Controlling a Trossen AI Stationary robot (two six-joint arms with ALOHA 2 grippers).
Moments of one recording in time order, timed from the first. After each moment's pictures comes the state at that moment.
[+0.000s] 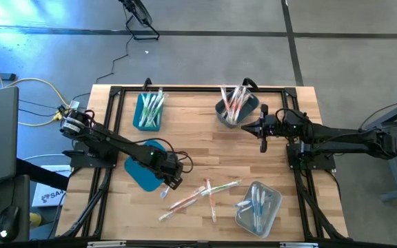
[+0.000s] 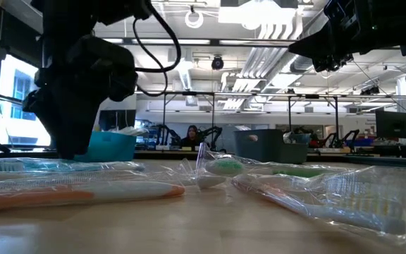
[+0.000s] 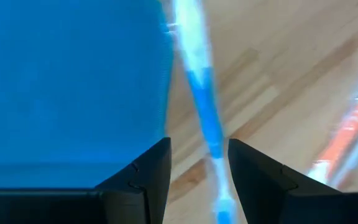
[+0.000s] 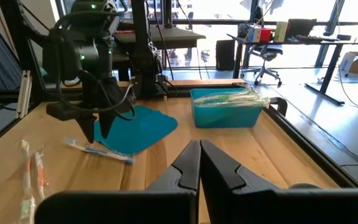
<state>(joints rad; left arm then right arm) -0.30 1.63 0.98 -0.61 0.05 -1.21 -0.26 0.69 0.33 0.26 -0.16 -0.02</state>
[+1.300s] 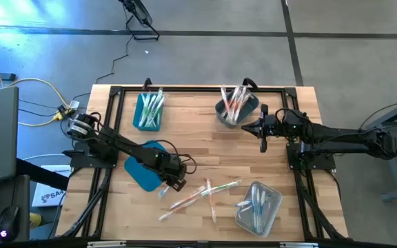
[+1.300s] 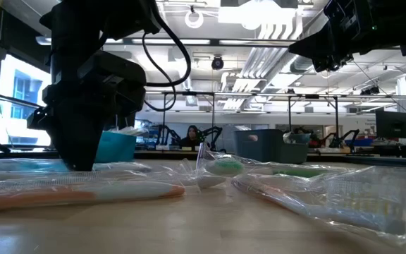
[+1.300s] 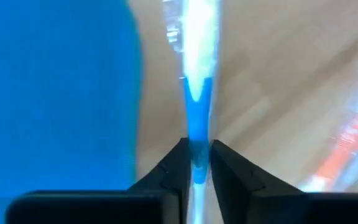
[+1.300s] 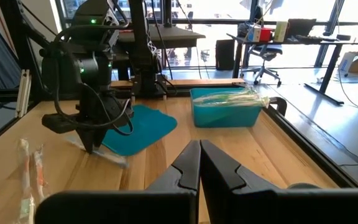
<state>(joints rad) -0.30 1.71 0.97 -0.48 0.12 -1.23 -0.26 0.69 0.33 0.26 -0.16 -0.02</state>
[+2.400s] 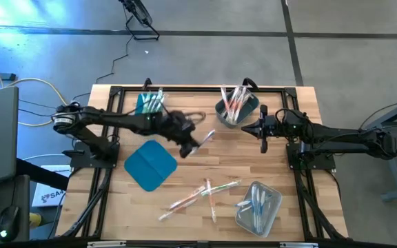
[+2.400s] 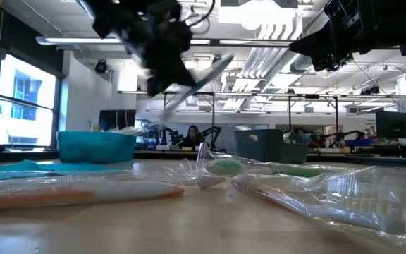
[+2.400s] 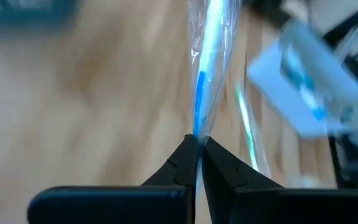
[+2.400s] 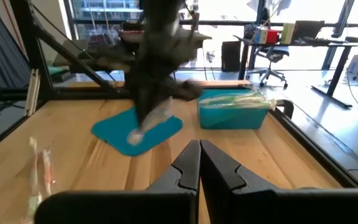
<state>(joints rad) 0.11 1.49 0.98 -0.12 0.23 -0.41 -0.26 0.69 0.33 0.26 -0.19 -0.03</state>
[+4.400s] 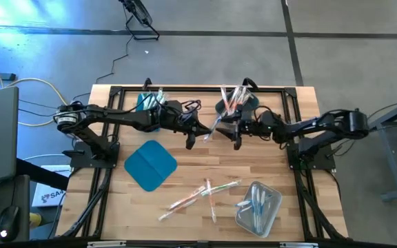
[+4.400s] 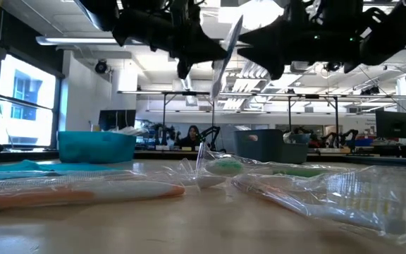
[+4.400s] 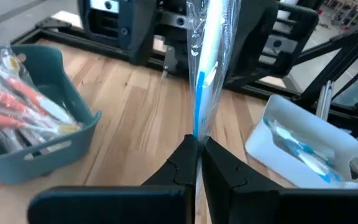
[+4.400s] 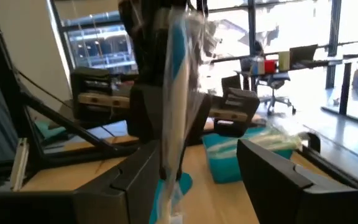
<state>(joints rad) 0.19 1.53 0.98 0.29 0.24 -0.21 -0.20 1.36 0.44 1.03 -0.11 0.15</state>
